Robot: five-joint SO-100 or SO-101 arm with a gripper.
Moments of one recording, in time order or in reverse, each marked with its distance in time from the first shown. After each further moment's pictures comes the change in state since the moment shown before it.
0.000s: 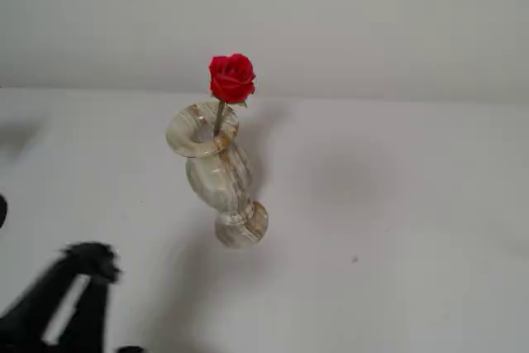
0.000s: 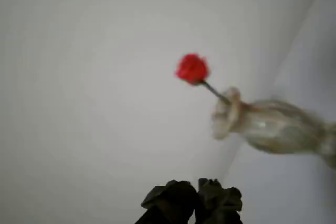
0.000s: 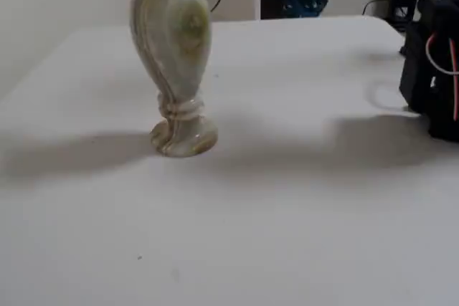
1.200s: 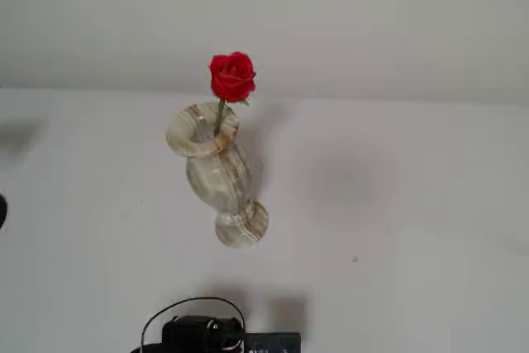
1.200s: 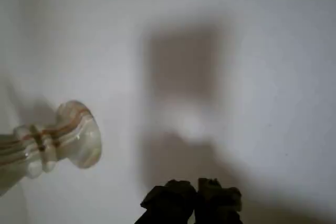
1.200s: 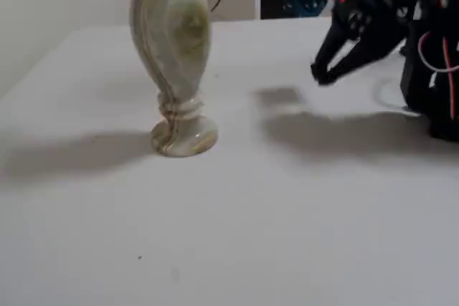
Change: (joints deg) arm 6.2 0.3 53.9 -1.6 0.4
